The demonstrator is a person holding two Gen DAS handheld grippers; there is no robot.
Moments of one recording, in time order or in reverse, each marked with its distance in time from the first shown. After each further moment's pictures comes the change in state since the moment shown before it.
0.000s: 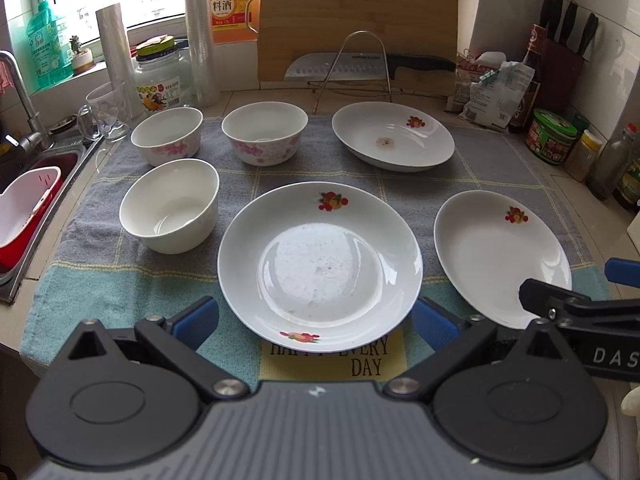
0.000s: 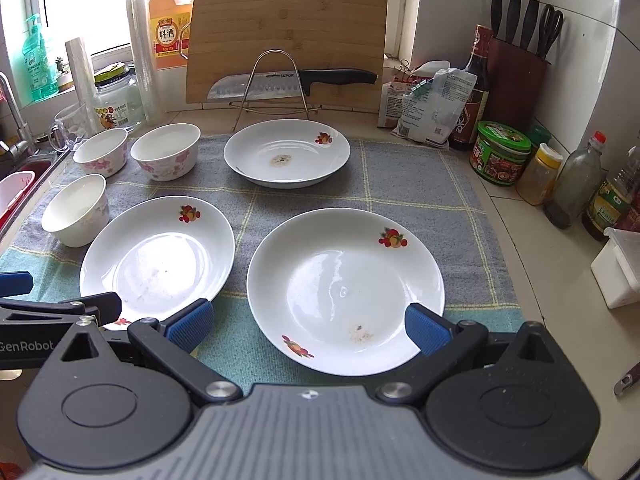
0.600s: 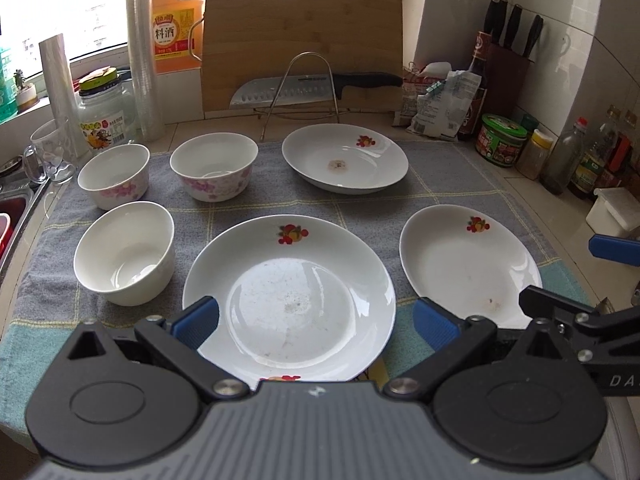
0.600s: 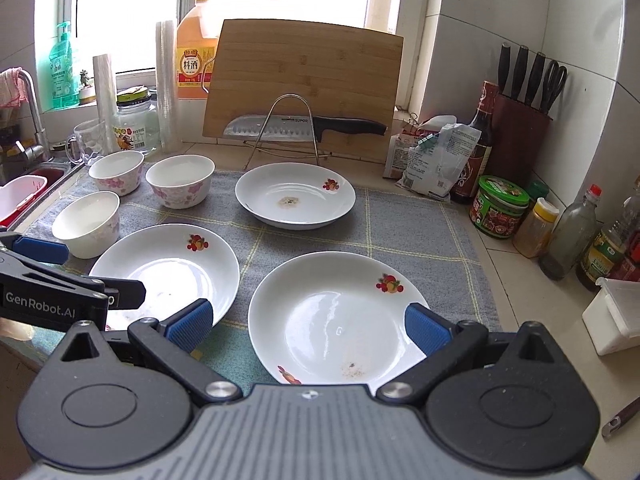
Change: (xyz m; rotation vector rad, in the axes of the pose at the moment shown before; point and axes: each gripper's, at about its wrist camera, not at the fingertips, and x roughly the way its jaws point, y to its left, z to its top) left arm 0.011 0.010 0.011 0.107 -0.074 -0.169; right arm -0.017 0.001 -0.009 -0.102 -0.161 0.000
